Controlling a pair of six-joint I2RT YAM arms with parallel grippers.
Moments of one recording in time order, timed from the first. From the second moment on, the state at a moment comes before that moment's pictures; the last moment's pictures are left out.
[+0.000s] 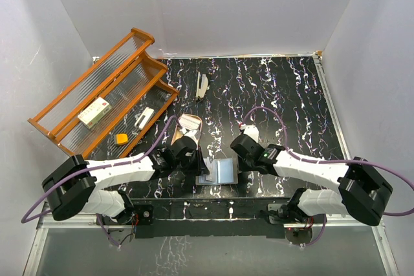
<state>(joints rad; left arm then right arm) -0.99 1.30 0.58 -0.10 0.06 -0.93 0.88 1.22 0.60 -0.45 0.30 0.74</state>
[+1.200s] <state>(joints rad) -0.89 1.31 0.55 -0.02 0.21 -1.03 0.88 1.24 0.68 -0.46 0.31 0.73</state>
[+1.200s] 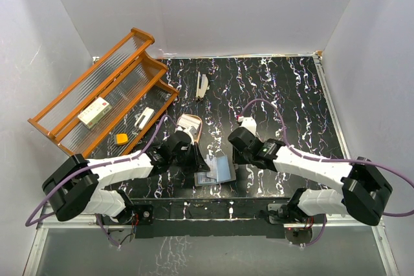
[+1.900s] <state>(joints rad) -0.89 1.34 0.55 0.03 0.24 -1.03 0.88 1.27 0.74 -0.41 0.20 0.72</state>
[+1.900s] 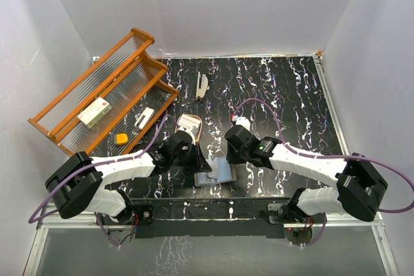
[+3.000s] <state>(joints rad) -0.89 1.44 0.54 0.06 0.25 -1.05 0.88 1.36 0.64 -0.33 0.24 0.71</state>
